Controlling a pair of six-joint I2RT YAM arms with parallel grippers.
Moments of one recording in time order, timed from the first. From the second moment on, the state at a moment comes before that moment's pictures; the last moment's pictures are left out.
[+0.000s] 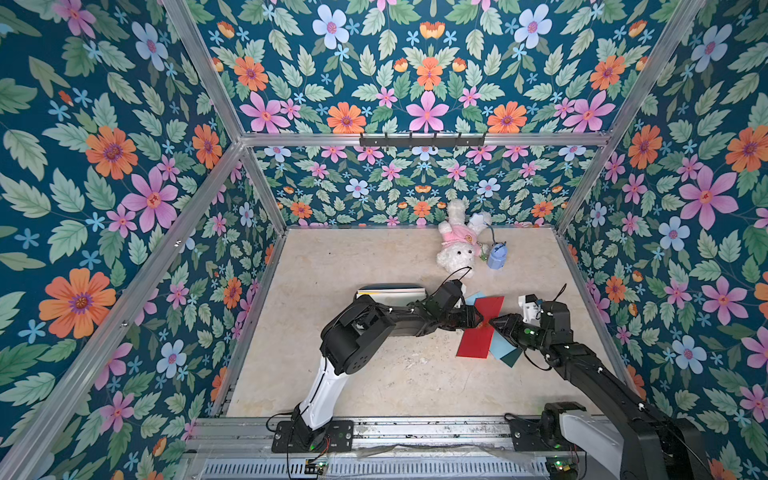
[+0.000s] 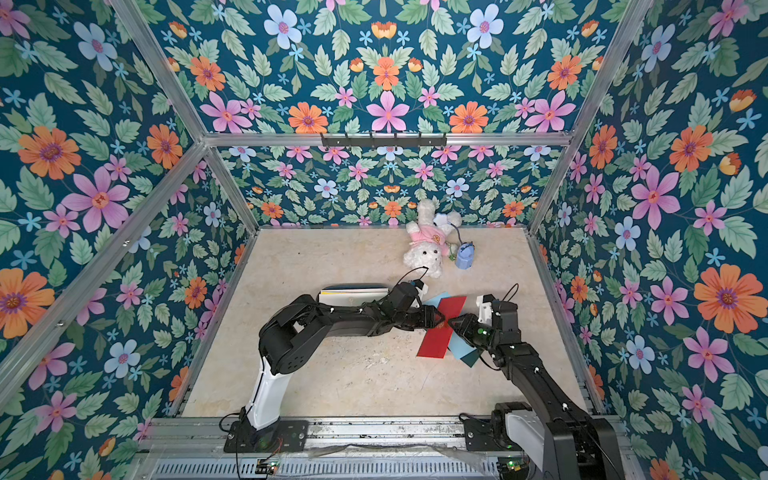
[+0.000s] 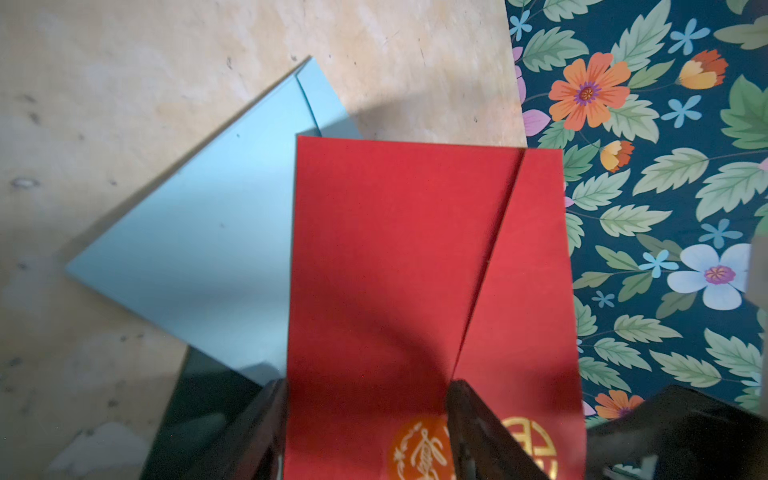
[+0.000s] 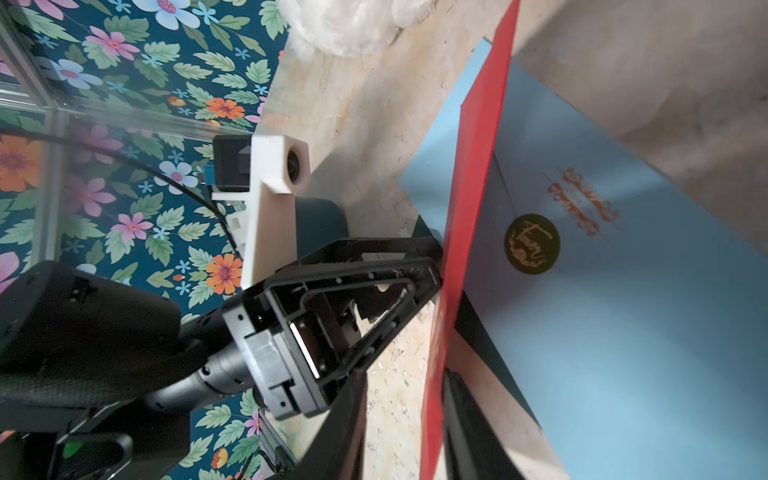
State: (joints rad) left arm -0.94 2.13 1.26 0.21 0.31 -0.84; right arm 0.11 1.01 0.36 -0.04 -0.63 0.79
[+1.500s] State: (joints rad) left arm -0.94 1.86 1.30 -0.02 0.24 -0.75; right arm 0.12 0.95 0.62 -0.21 -0.50 0.58
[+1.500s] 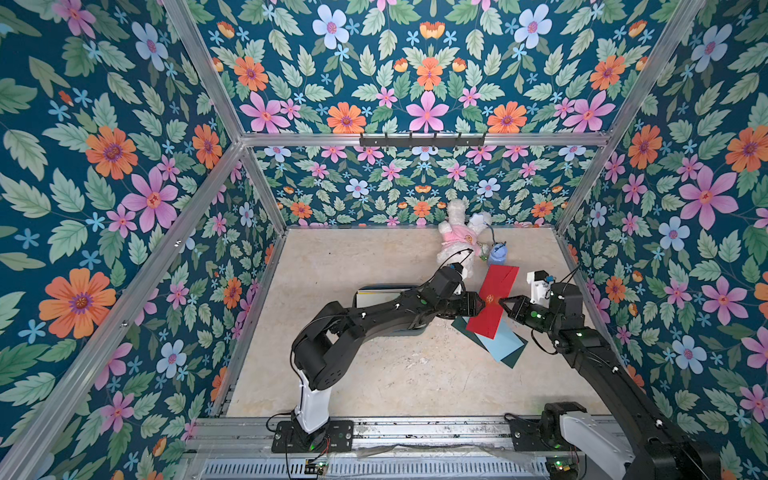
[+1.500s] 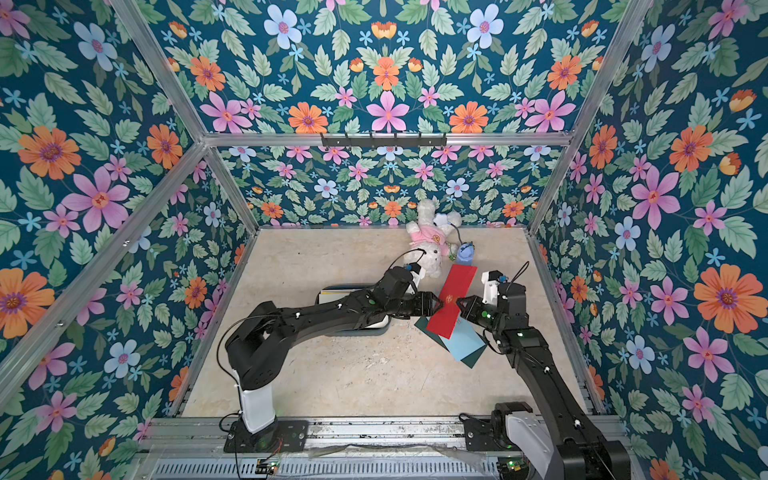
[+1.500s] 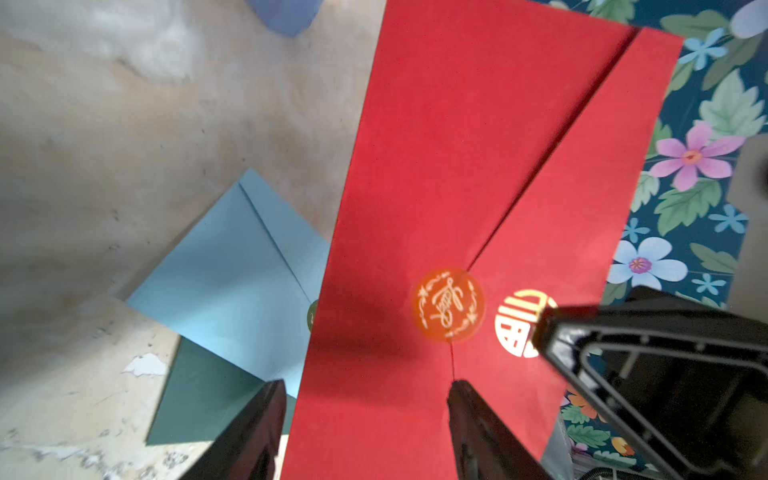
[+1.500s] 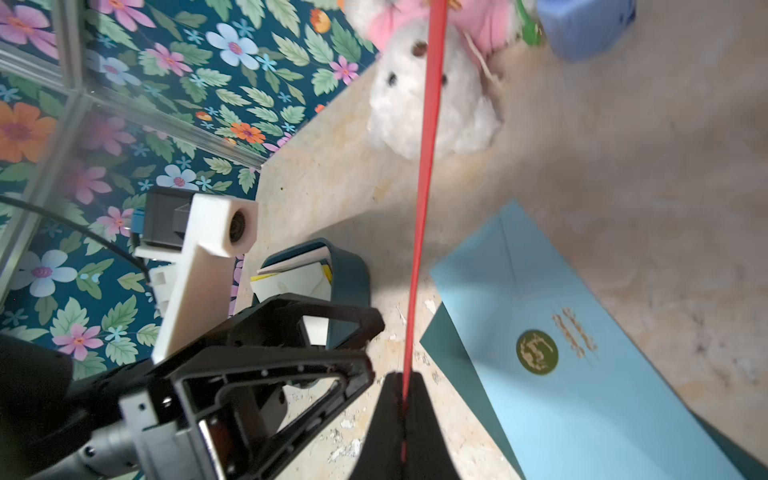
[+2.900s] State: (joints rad) left arm -0.32 0.84 0.81 -0.62 -0.11 -0.44; right arm 0.90 2.07 2.04 -1.10 -0.13 -0.68
